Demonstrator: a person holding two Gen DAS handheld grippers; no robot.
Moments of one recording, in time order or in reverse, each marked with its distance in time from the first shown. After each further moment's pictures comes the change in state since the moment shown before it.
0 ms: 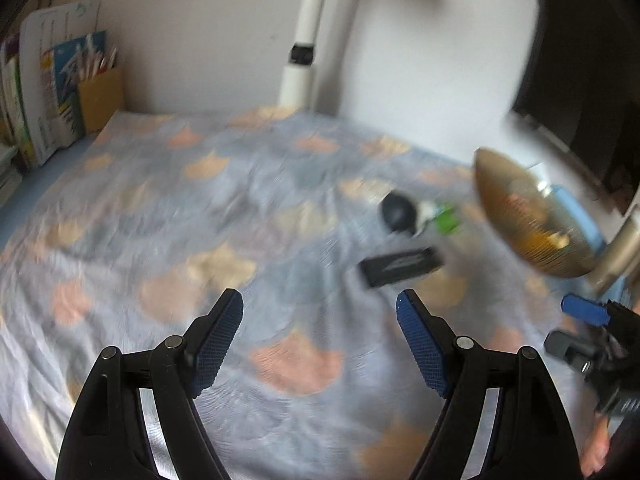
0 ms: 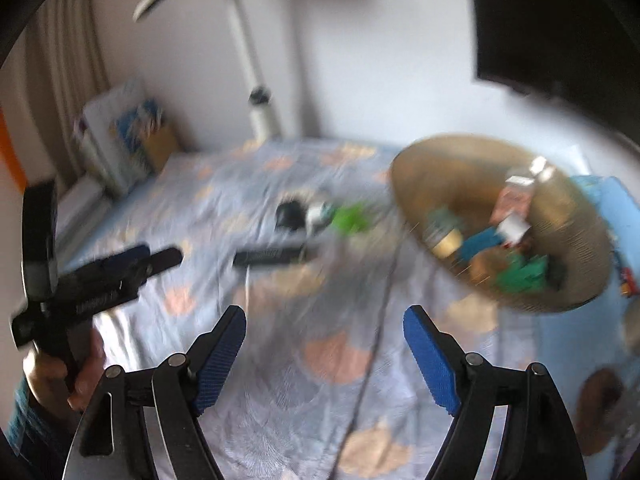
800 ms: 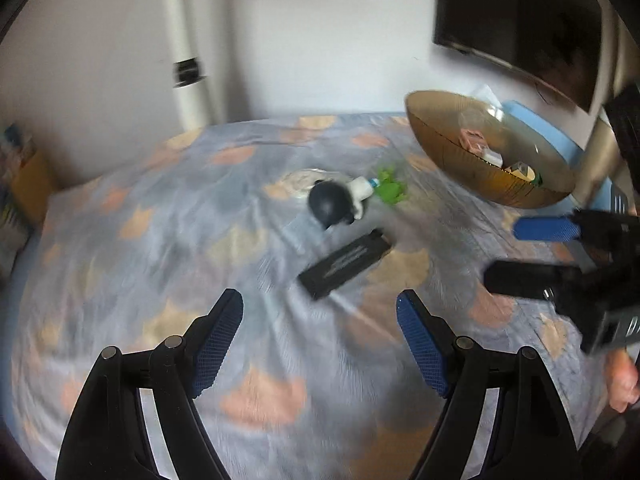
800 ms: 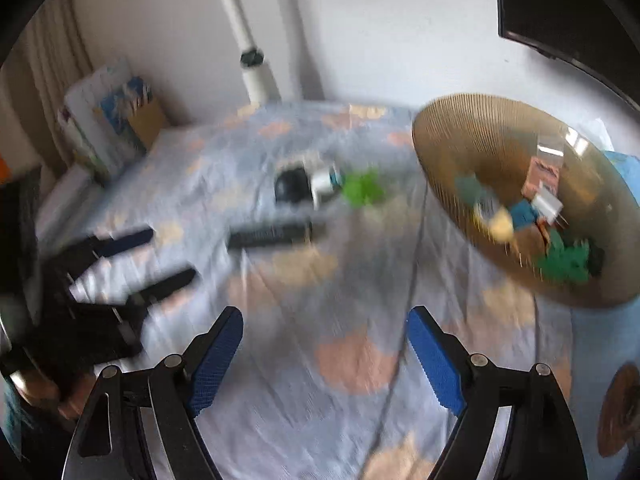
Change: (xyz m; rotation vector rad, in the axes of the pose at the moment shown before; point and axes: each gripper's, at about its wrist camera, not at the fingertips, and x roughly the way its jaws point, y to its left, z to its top) left arm 0.018 -0.055 0.029 0.371 0.097 -0.108; right arm 0.035 -0.005 0.027 0.091 0.100 0.043
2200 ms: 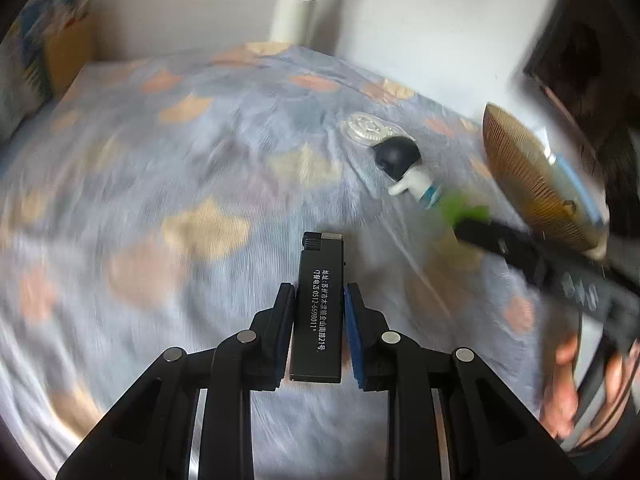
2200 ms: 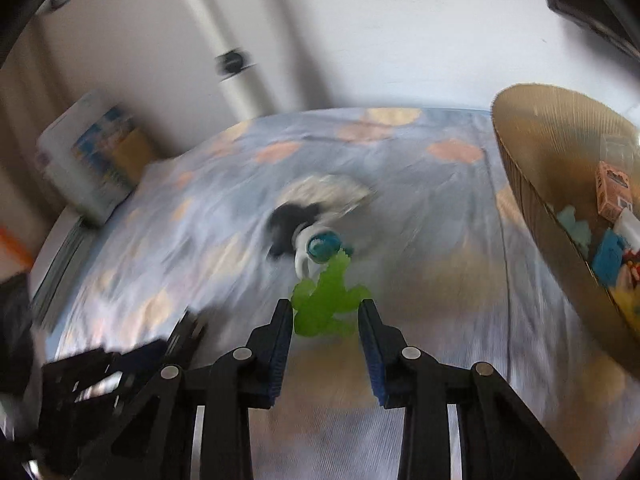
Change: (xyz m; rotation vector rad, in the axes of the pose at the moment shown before) left arm 0.000 0.058 -0.050 -0.396 0.083 -0.029; right arm 0.078 0.023 0.032 0.043 -0.026 0.054
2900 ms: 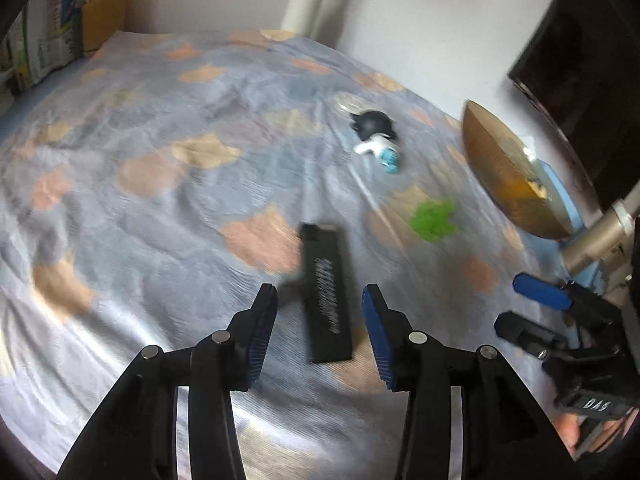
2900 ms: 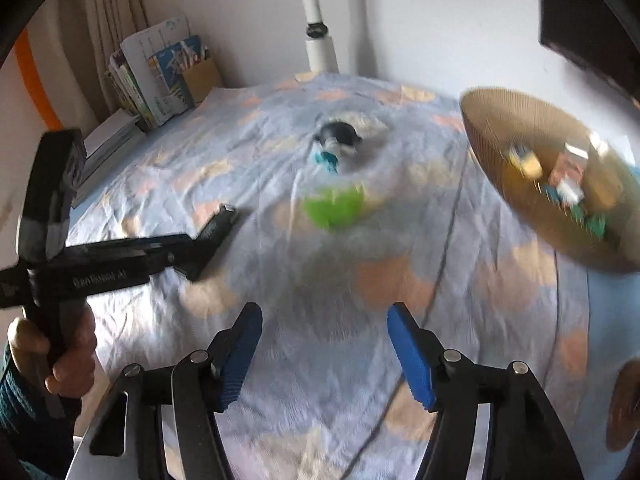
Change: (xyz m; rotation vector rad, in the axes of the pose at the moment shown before) left arm -0.026 -0.020 -0.046 -0.083 -0.016 0.000; right arm -0.090 0.002 -0.088 -0.250 0.071 0.009
